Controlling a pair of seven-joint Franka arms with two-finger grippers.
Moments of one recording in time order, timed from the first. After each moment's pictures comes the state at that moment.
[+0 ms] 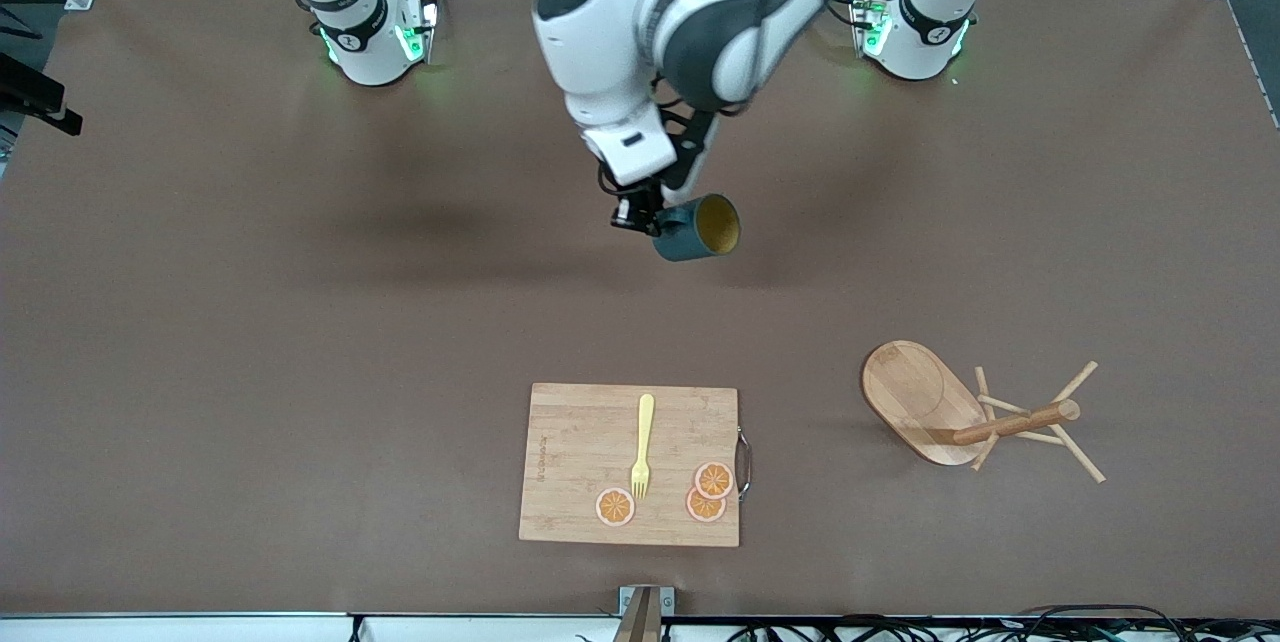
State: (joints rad) left arm -0.73 0.52 -0.19 -1.30 0.32 1.80 -2.19; right arm -0.02 -0.06 -0.14 -1.52 0.01 1.38 -0.20
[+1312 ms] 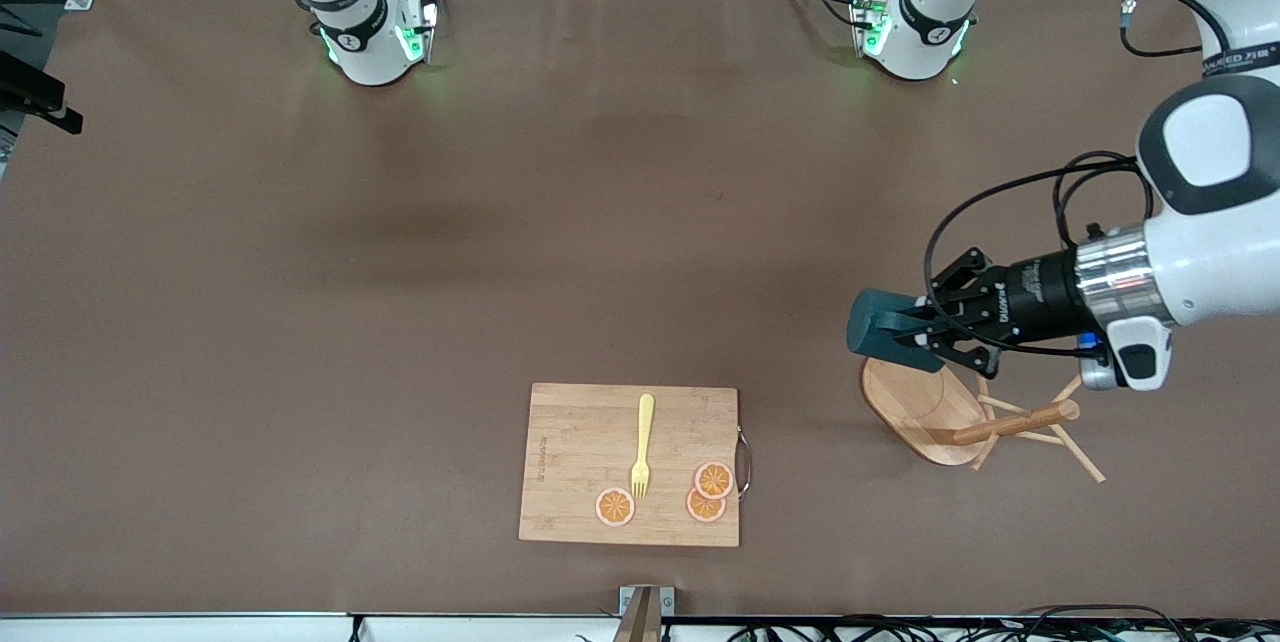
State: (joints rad) left arm 0.04 0.43 -0.19 -1.35 -0.69 1.79 -1.34; right arm -0.03 -0.06 -0.12 -1.52 0.01 1.37 -0.23
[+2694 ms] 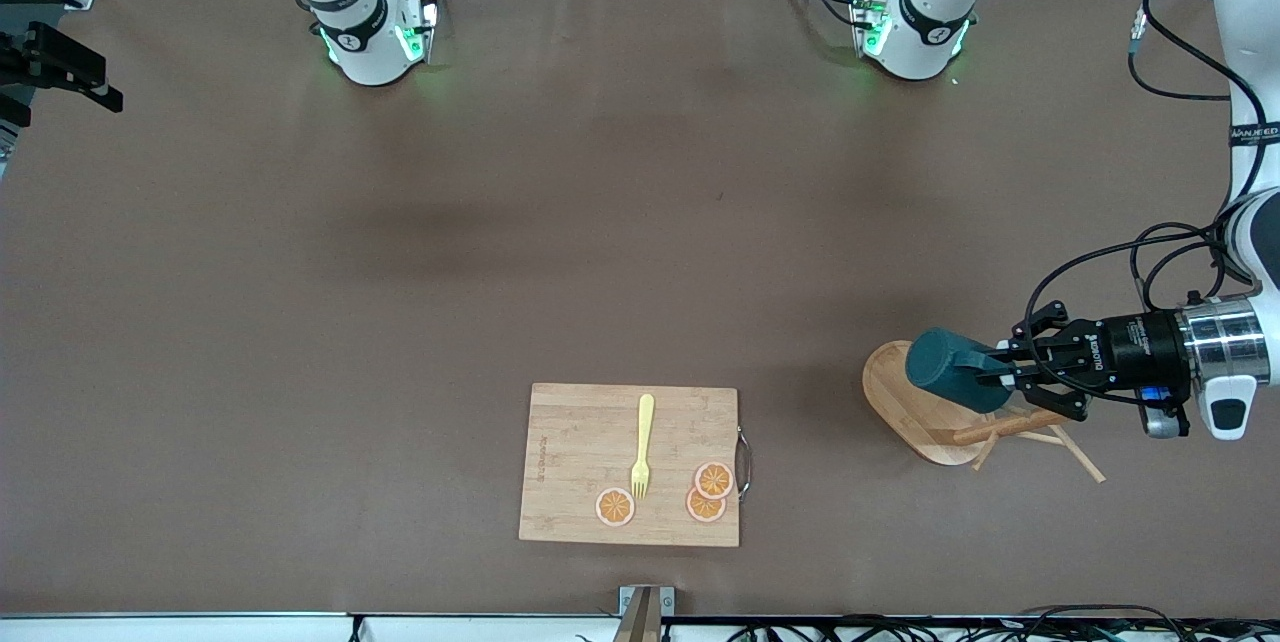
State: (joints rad) left arm 0.24 0.57 -0.19 -1.35 -0.89 1.71 -0.96; right arm -0.03 -0.09 -0.05 -1.51 0.03 1.32 -0.21
